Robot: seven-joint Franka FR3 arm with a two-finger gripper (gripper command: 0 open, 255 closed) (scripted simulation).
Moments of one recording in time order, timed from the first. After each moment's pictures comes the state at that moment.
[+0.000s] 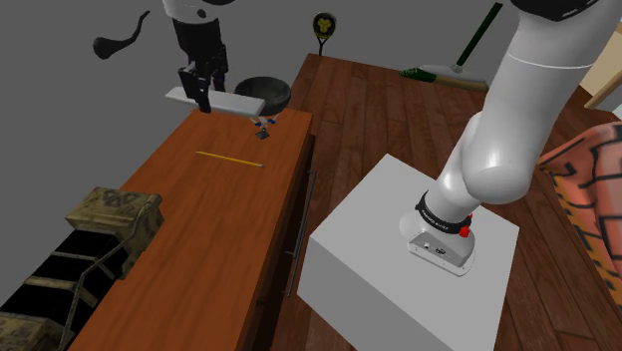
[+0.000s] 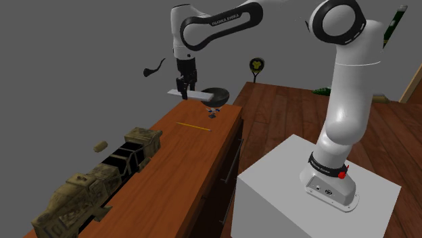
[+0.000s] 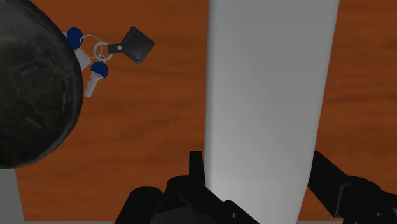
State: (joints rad) arm 0.25 0.18 0.28 -1.71 -0.06 1.87 0.05
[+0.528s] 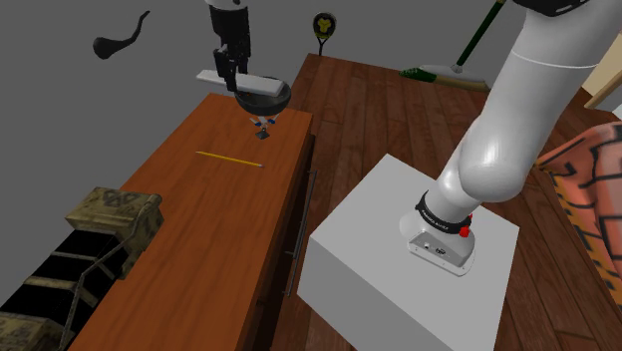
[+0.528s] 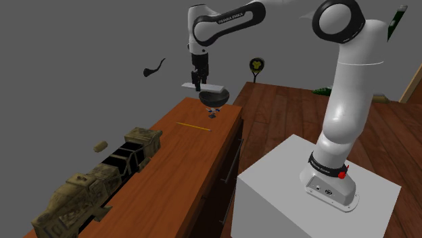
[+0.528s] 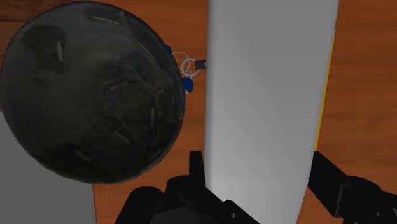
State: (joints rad) arm 0.14 0.15 0.21 -1.75 -0.04 1.89 -0.13
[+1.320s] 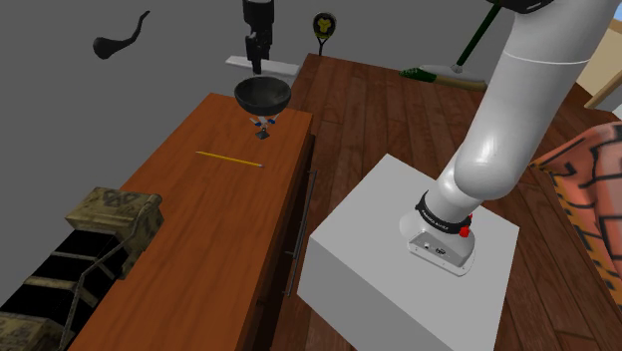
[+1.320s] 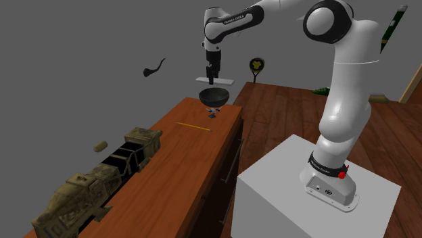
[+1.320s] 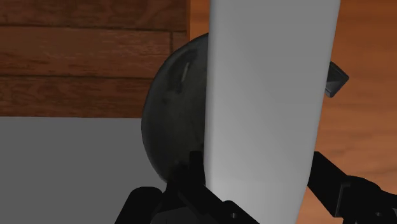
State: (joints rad) arm 0.02 0.21 0.12 -1.70 -0.04 1.90 -0.35
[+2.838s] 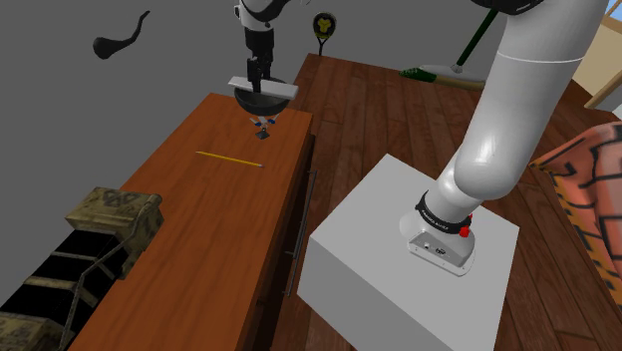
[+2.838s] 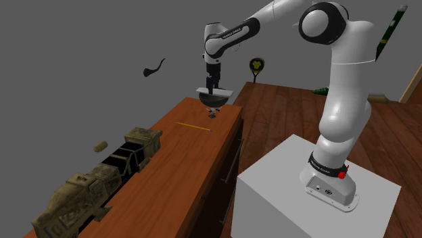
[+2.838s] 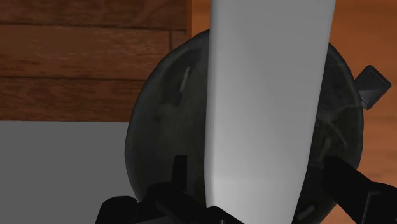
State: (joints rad) arm 0.02 0.25 0.11 -1.80 -0.04 2.04 -0.35
